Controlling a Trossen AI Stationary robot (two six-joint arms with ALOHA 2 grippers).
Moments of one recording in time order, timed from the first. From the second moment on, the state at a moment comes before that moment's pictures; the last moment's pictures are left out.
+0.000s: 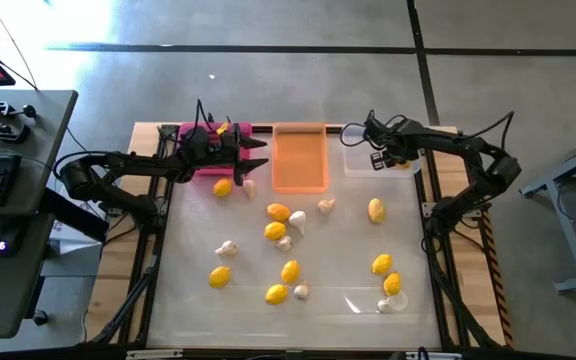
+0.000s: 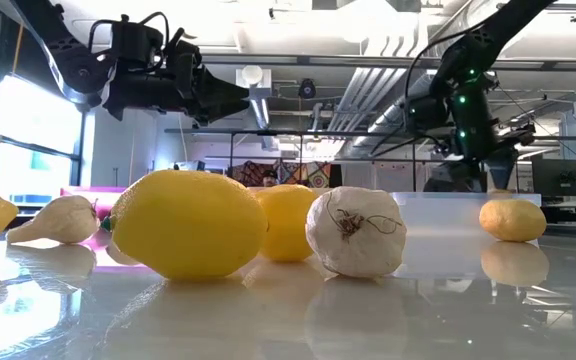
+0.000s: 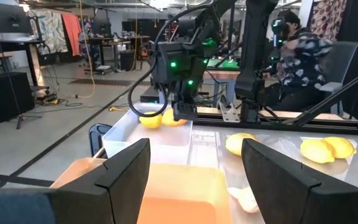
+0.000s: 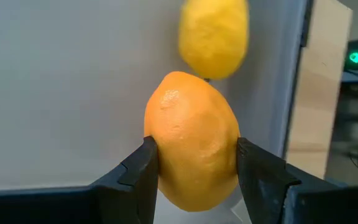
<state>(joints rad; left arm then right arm) 0.61 1.40 0.48 0.93 0.49 0.01 -0.79 1.53 0.93 -1.01 0.49 0.60</state>
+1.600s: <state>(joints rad) 0.61 1.40 0.45 0.91 0.48 0.08 -0.69 1.52 1.10 -1.13 0.71 0.46</state>
